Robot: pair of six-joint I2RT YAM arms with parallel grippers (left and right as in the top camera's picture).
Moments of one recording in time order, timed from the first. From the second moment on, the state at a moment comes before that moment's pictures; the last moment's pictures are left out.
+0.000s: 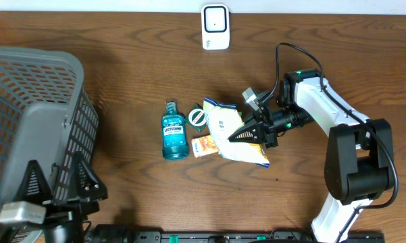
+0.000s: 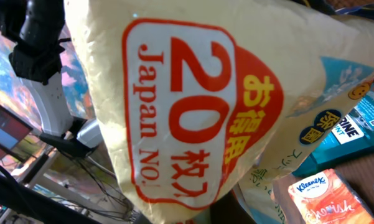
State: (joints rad) left arm -0.03 0.01 0.70 -0.45 -0.16 -0.38; right arm 0.20 1.95 1.33 -1.70 -1.39 -1.69
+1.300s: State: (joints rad) left arm -0.03 0.01 0.09 -0.22 0.13 -0.28; right arm 0.16 1.95 1.47 -1.55 -1.28 -1.56
